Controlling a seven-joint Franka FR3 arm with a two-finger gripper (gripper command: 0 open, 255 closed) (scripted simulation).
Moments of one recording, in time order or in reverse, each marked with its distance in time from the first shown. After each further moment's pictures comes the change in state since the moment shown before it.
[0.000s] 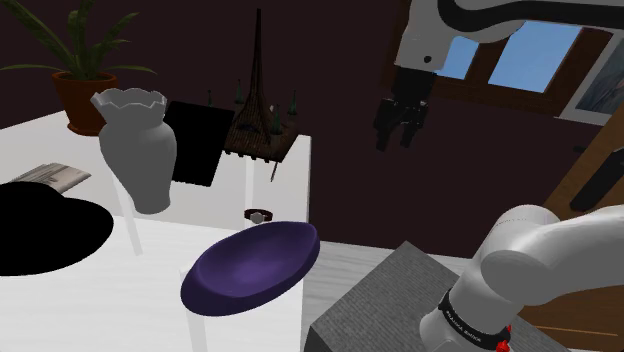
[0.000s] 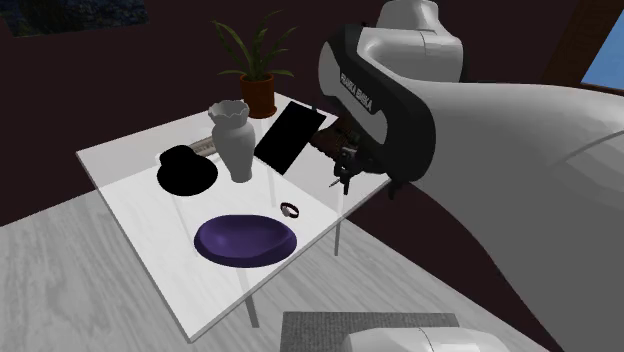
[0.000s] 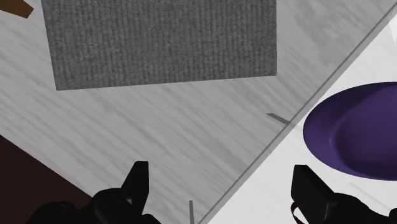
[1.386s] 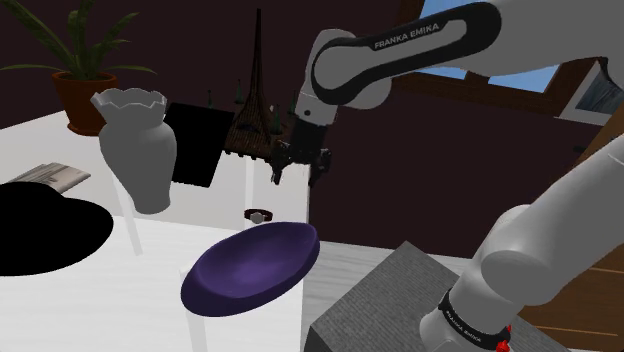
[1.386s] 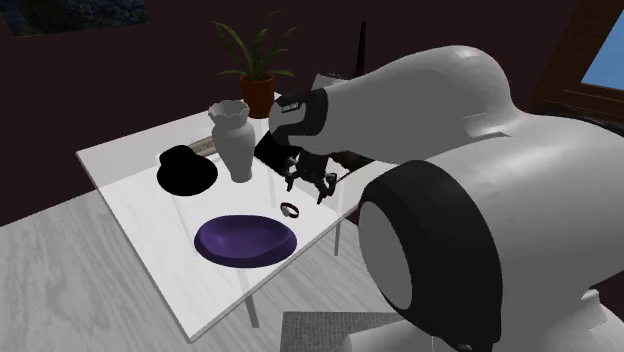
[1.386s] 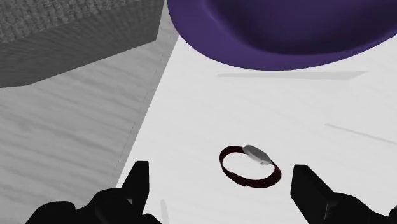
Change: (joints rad) arm 0.007 0.531 0.222 0.043 0.215 0.574 0.359
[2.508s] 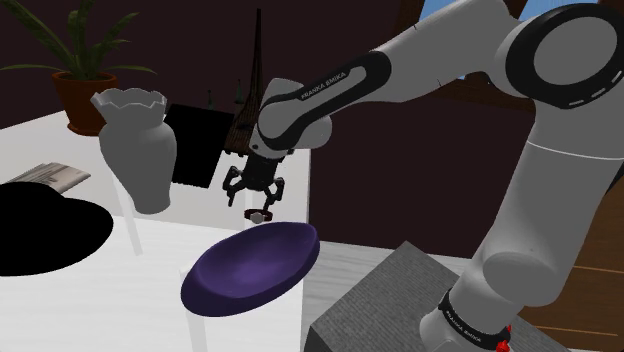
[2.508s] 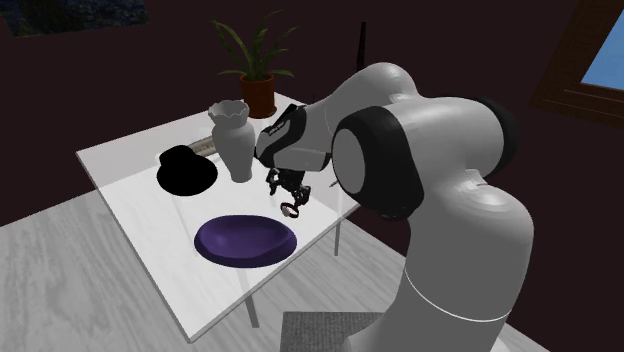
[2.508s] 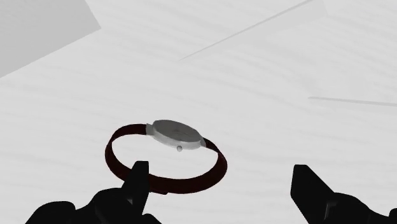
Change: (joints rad) arm 0.035 0.429 0.062 0.174 -0.029 0.318 0.190
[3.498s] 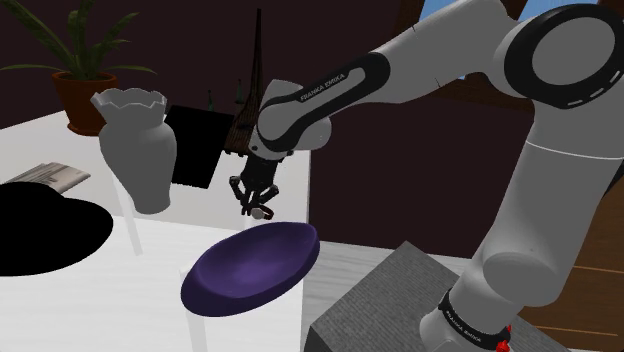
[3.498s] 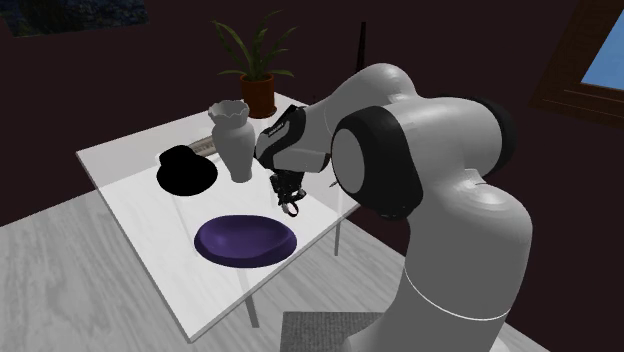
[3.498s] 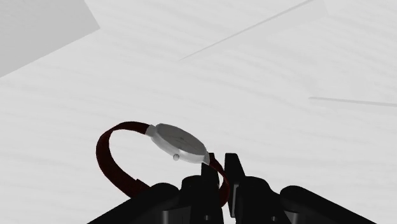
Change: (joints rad) arm 0.003 0.006 0.001 -0.002 -0.001 0.008 0.003
